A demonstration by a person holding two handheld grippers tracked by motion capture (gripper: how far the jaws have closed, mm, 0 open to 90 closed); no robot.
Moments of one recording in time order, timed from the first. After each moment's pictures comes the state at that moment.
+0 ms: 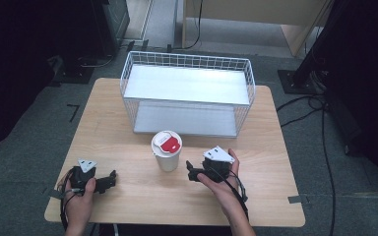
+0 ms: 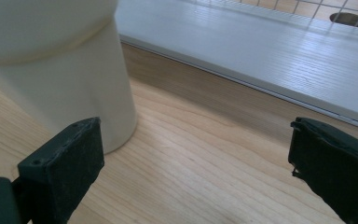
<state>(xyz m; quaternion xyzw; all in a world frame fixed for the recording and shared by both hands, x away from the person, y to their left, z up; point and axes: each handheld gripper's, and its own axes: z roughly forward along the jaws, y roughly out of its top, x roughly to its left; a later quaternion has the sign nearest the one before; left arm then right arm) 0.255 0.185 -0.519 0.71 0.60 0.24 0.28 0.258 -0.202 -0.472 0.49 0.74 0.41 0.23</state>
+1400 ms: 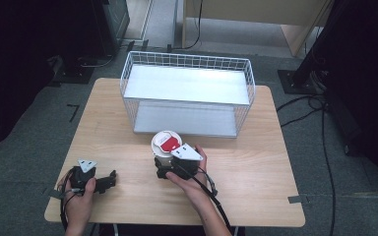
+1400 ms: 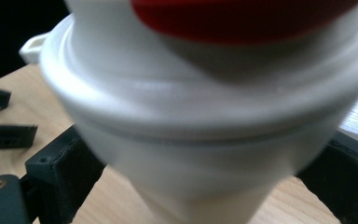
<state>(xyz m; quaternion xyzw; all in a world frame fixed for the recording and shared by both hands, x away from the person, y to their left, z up) 0.255 0.185 -0.519 0.71 0.60 0.24 0.28 0.273 -0.118 -0.477 0.44 0.72 0.49 0.21</state>
